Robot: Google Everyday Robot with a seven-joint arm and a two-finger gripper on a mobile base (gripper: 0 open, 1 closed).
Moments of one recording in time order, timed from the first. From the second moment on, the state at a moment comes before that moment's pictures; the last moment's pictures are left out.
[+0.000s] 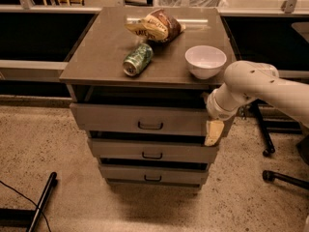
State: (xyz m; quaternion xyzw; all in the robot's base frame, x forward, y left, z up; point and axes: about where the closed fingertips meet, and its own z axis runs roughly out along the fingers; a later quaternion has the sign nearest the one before) arm 0.619 -0.189 0.658 -0.69 0.70 0.00 0.19
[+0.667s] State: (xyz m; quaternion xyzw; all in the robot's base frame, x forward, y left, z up) arm 0.619 -0.180 0.642 -0.70 0.69 0.01 0.17
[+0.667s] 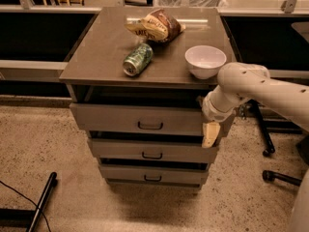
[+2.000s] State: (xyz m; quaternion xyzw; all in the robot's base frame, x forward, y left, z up) arm 0.598 -0.184 0.648 -0.71 0.69 0.03 0.14
